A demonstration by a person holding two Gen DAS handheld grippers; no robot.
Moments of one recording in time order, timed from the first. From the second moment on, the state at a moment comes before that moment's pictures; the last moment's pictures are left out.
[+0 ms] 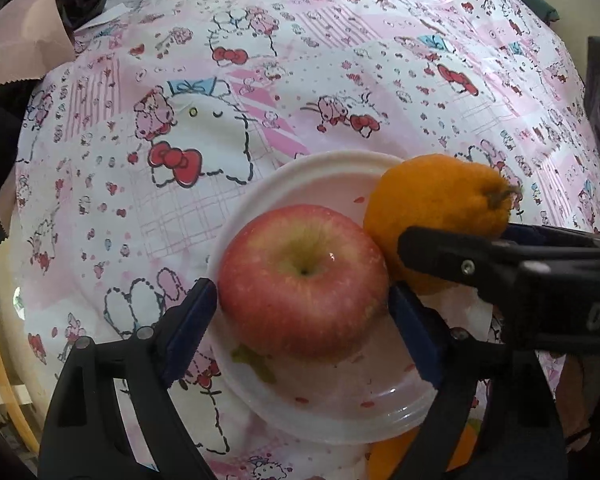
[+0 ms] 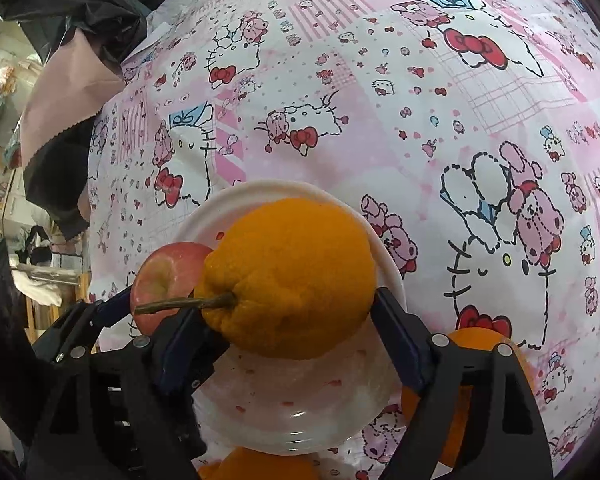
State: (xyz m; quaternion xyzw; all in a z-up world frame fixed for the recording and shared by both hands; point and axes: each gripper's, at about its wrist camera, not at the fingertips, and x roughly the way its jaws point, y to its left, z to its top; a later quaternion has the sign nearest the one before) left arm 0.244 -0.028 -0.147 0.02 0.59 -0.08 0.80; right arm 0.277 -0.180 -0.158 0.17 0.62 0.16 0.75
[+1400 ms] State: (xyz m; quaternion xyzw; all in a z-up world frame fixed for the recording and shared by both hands) left arm 0.082 0.020 -0.041 -0.08 0.52 -0.01 0.85; right arm 0.119 -0.262 -0.057 0.21 0.54 0.15 0.80
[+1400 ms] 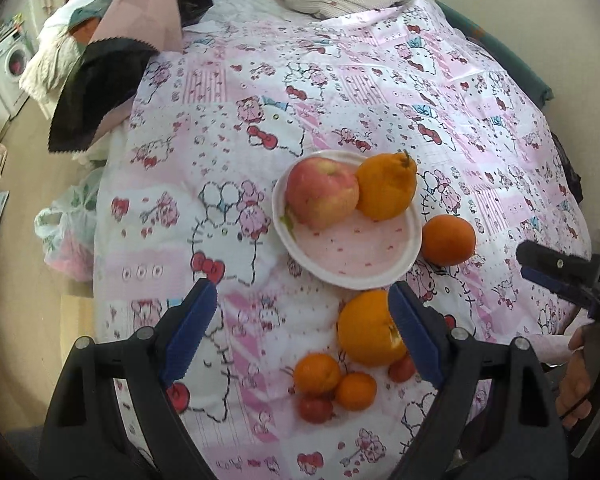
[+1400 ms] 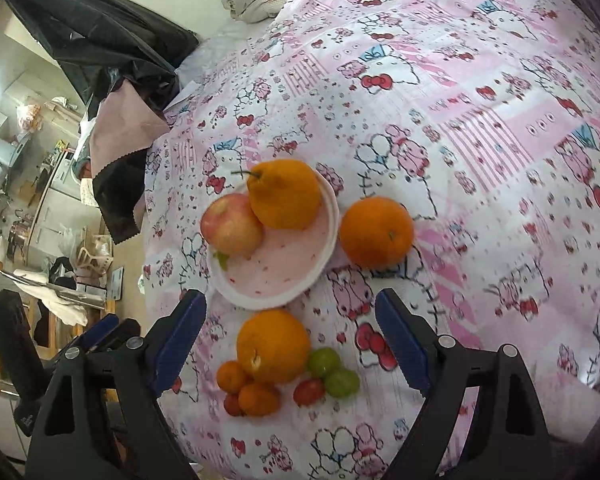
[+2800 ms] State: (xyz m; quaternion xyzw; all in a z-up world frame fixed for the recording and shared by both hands) left arm 0.112 -0.077 -0.174 -0.07 0.66 -0.07 0.74; right arm 0.108 -0.287 -0.090 0.19 0.57 0.10 0.79
